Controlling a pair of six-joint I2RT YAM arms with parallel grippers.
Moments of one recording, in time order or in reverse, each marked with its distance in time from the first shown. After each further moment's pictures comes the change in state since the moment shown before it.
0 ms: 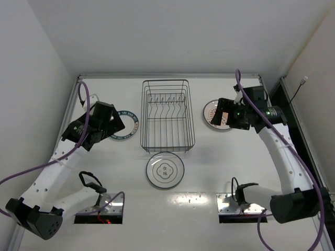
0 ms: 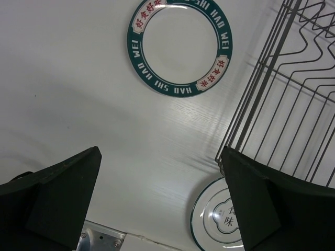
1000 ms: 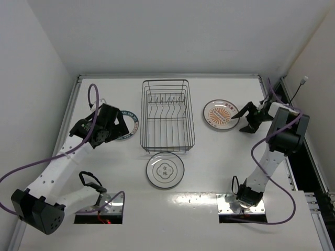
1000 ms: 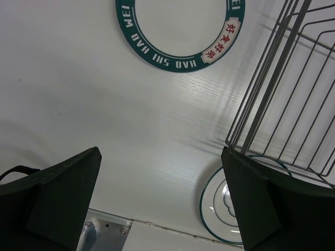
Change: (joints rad) left arm 0.000 0.047 -0.061 0.003 0.087 0.021; right arm -0.589 0.848 0.014 0.394 -0.367 0.079
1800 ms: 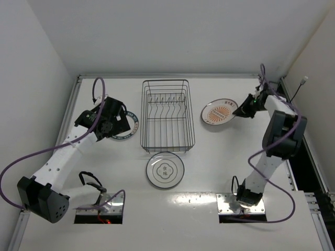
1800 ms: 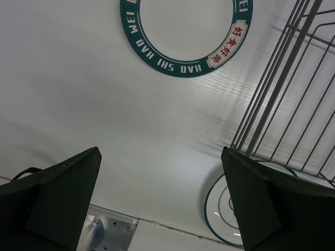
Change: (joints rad) left arm 0.006 0.125 0.097 -0.039 -0.015 0.034; right arm 0.093 0.014 0.133 0.000 -0.042 -0.027
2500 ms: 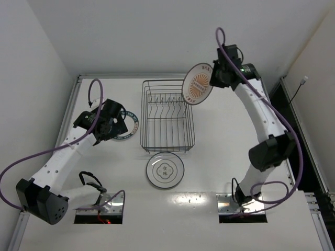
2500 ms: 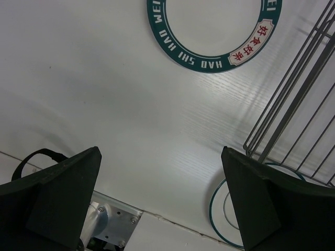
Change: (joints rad) left arm -0.008 -0.017 0.000 -0.088 -0.056 -0.084; right arm 0.602 -0.294 0.512 -0.349 0.763 0.056
